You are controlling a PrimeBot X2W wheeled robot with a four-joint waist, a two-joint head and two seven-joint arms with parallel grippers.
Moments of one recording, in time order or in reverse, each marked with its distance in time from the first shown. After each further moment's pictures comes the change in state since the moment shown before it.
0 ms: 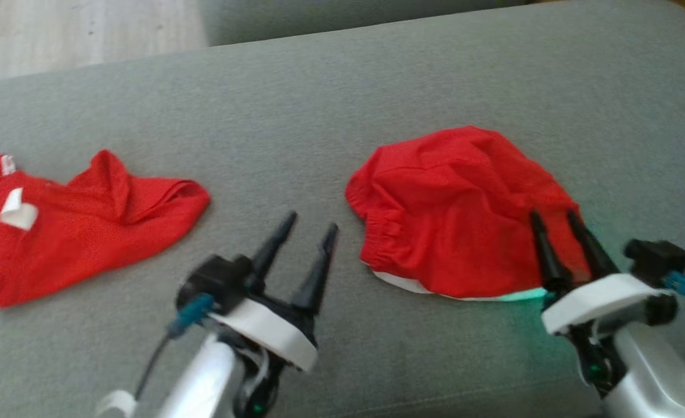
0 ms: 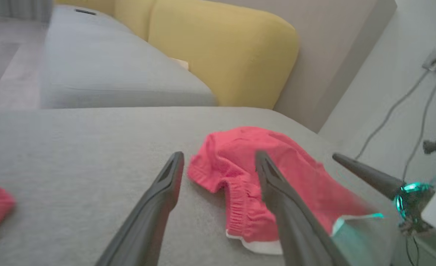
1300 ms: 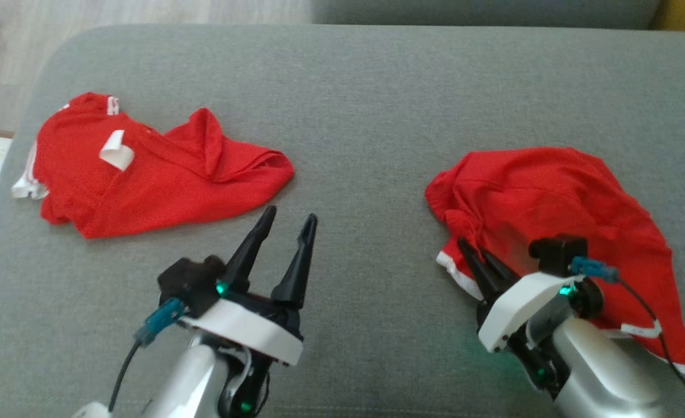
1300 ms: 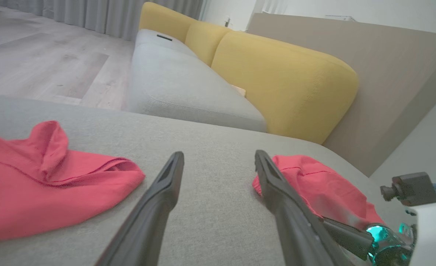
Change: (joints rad) left arm 0.047 0.000 0.053 -0.072 -0.044 0.001 0.000; right arm -0.053 0.049 0.184 0.022 -0.015 0.000 0.183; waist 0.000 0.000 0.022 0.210
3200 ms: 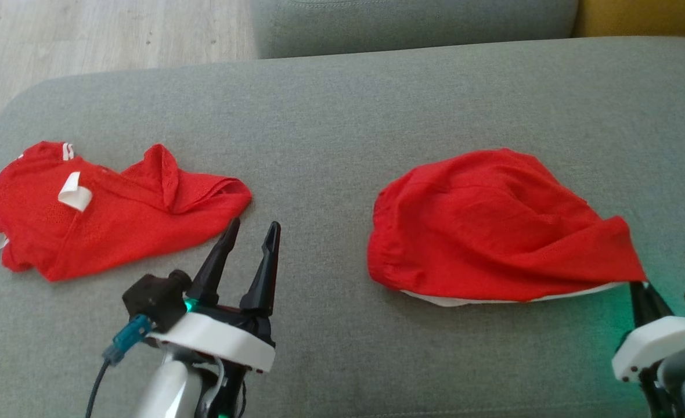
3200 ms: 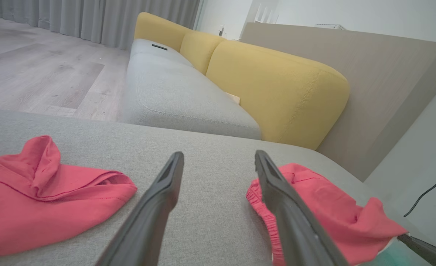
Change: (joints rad) left arm 0.065 0.000 0.106 -0.016 0.014 0.000 0.000; right arm 0.204 -0.016 -0.602 0.023 -0.372 0.000 -0.019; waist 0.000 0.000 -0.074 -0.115
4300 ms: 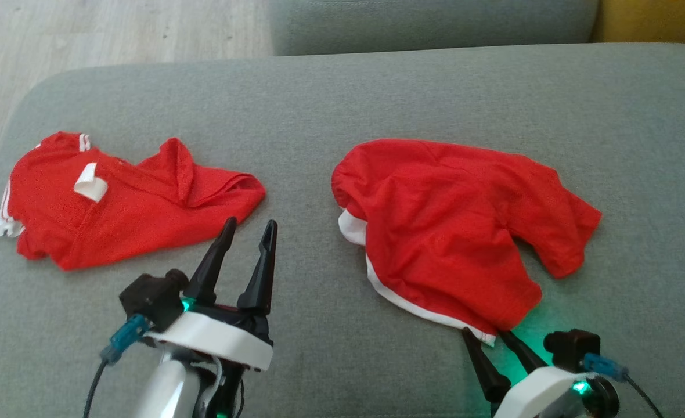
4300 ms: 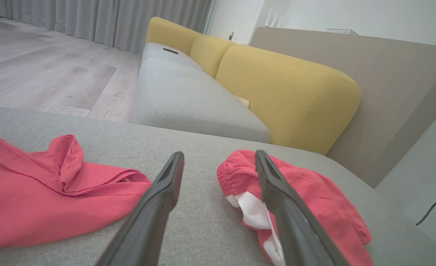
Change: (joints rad) left arm 0.000 0.000 0.008 -0.001 0.001 0.000 0.000; right arm 0.116 0.088 0.427 -0.113 0.228 0.000 0.016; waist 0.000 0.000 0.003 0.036
